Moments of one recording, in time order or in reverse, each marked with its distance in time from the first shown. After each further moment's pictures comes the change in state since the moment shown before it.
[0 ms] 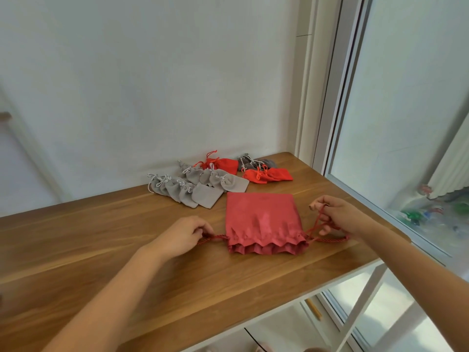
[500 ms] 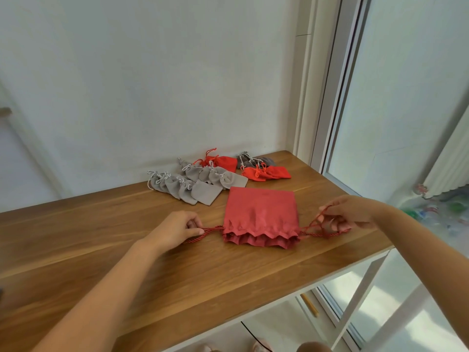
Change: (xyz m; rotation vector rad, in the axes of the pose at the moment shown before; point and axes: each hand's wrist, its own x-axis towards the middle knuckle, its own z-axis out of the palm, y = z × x) left_hand 0.000 -0.016 -0.003 -0.011 0.046 -0.062; right_hand -0.005 -0.014 -0.034 -0.204 -0.241 0.199
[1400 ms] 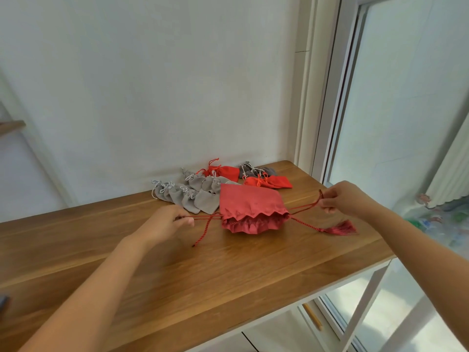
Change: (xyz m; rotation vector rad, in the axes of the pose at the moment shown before) left_hand 0.001 -0.015 -0.038 0.008 0.135 0.075; right_hand 0.001 -0.033 0.002 -0.374 0.485 -0.241
